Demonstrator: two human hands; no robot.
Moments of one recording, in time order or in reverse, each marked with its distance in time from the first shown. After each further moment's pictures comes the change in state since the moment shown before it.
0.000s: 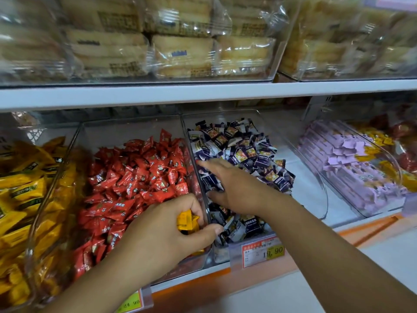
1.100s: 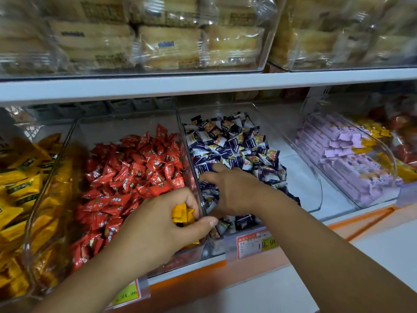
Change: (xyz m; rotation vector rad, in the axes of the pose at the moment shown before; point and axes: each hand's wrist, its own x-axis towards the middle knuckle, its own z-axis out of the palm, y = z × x) left_hand 0.002 -0.005 0.003 -0.018 0.031 0.021; right_hand -0.004 0.002 0.005 -0.262 -0.141 0.104
